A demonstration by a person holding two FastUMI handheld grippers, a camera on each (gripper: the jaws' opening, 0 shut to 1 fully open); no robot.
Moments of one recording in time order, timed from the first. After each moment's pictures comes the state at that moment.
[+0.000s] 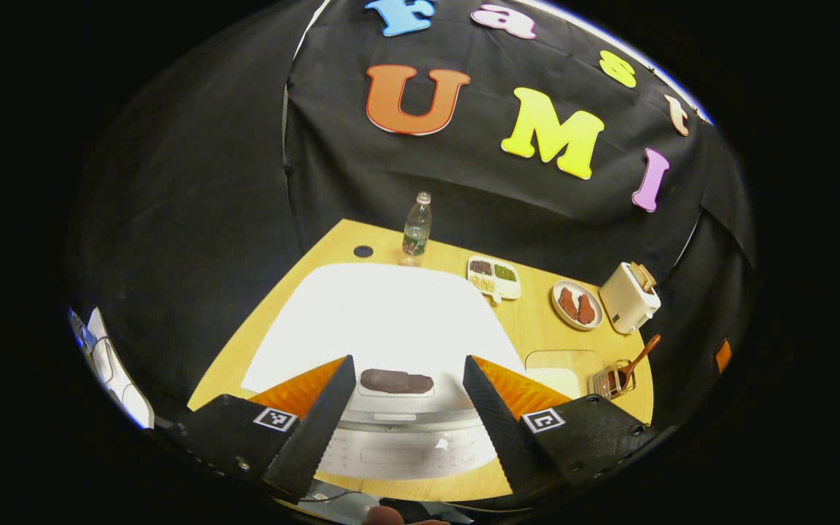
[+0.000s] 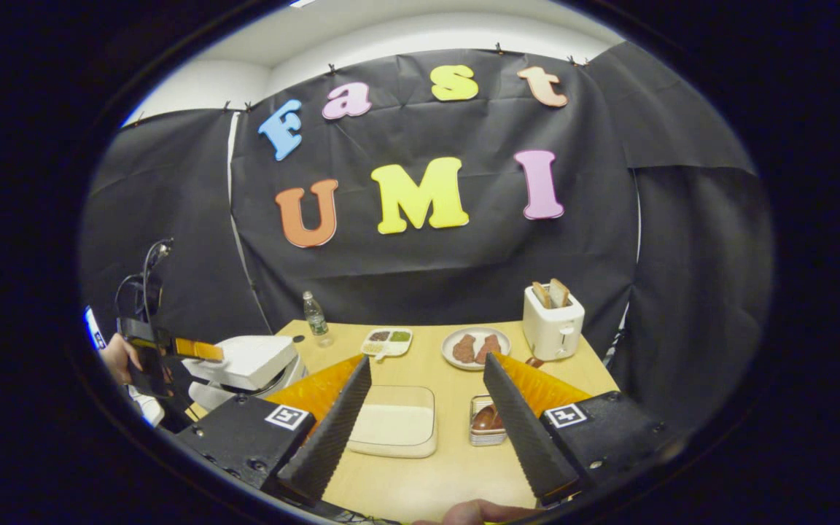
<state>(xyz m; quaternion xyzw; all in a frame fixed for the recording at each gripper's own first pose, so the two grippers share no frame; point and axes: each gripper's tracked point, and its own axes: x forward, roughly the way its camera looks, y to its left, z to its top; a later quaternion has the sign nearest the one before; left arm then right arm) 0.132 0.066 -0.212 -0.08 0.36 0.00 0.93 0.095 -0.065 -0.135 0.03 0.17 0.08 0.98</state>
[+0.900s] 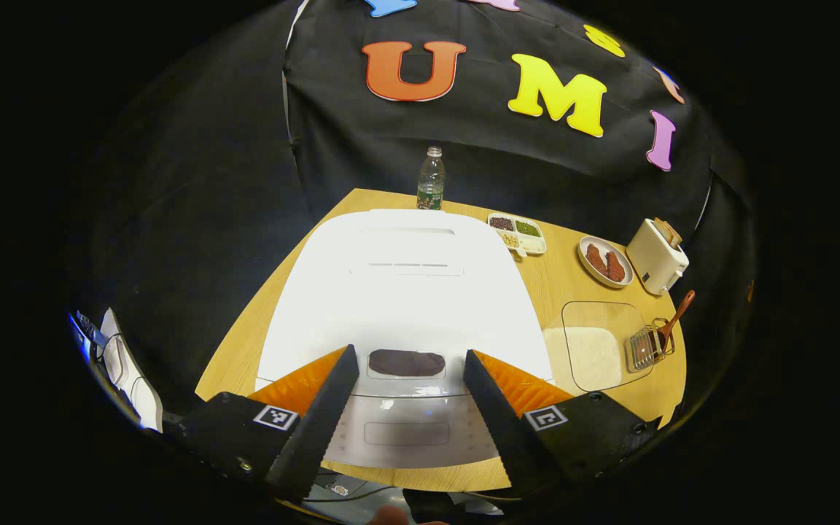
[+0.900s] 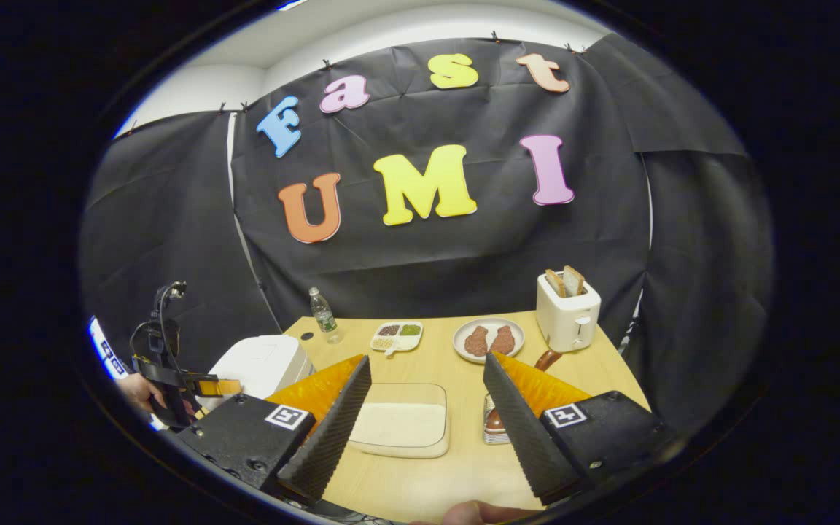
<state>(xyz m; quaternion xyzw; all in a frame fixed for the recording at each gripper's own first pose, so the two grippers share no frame) 0.110 0.069 -0.254 -0.03 0.39 0.03 0.92 0.116 -0.053 -0.149 0.05 0.19 0.10 0.98</state>
